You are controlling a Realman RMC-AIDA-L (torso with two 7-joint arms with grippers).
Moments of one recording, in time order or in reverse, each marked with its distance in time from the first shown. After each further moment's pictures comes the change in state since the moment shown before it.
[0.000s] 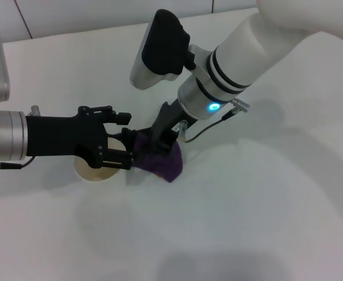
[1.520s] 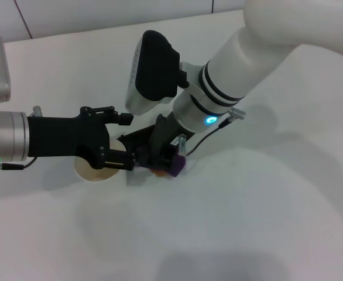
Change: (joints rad) left arm 0.001 -0.002 0.005 -0.002 -0.009 0.003 0.001; right arm 0.007 0.000 -0.120 -0.020 0.026 0.025 -0.038
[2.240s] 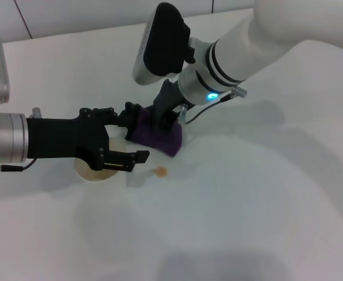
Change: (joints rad) left arm 0.004 0.000 -0.002 0.000 0.000 0.005 0.000; right arm 0.012 -0.004 0.044 0.082 -0.025 0.192 -0.023
